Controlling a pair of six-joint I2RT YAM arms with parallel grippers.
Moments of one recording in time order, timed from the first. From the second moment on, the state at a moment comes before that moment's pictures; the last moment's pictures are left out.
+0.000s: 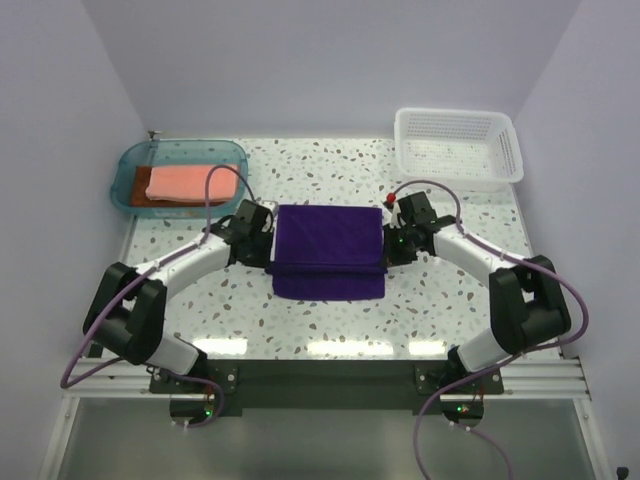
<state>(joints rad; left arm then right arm) -0.46 1.48 0.86 -0.43 -0.02 -0.31 0.35 1.53 0.91 -0.49 -0.23 0.26</state>
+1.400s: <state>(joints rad) -0.55 1.46 0.78 -0.40 -0.09 -0.35 0.35 1.51 0.82 -0.46 -0.20 0.28</state>
